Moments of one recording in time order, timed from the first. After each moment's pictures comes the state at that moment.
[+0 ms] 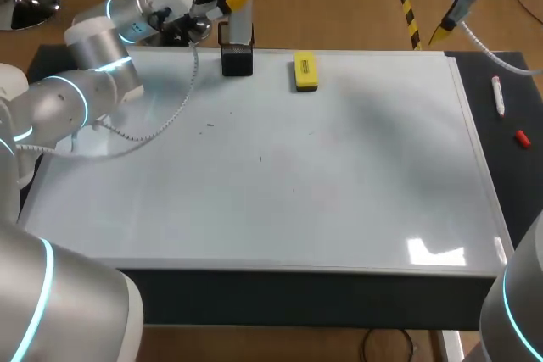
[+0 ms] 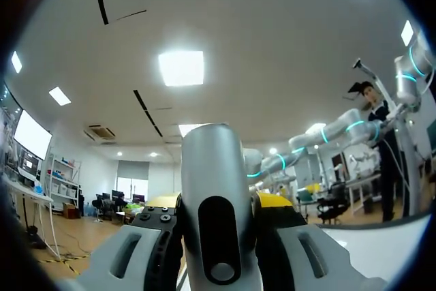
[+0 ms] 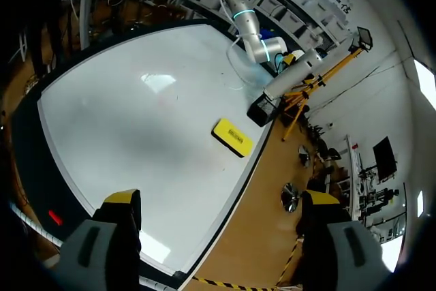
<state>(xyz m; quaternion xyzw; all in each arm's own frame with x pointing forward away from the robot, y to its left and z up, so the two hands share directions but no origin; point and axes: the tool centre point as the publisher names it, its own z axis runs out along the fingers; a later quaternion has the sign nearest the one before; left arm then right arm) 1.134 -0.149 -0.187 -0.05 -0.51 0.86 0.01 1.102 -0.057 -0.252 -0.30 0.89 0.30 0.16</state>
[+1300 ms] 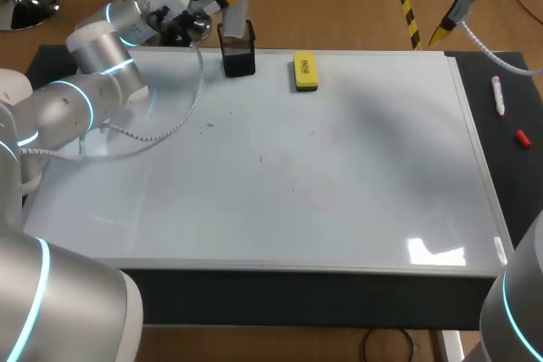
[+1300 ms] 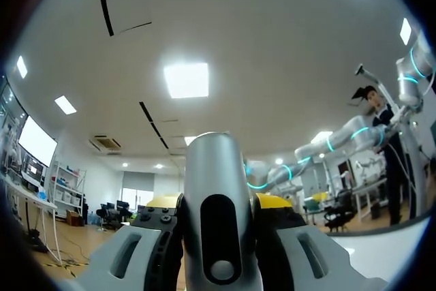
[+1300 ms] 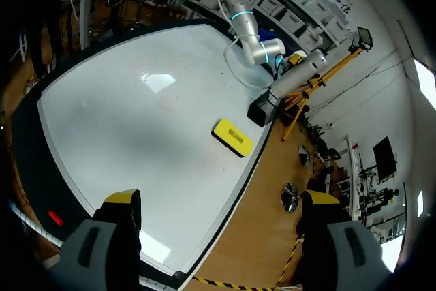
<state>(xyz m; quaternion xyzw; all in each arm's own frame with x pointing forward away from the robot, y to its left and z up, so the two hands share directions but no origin) 1.143 -0.137 -0.169 -0.04 -0.47 0.88 0.00 1.102 -0.057 -0.252 -0.30 0.89 0.30 0.16</state>
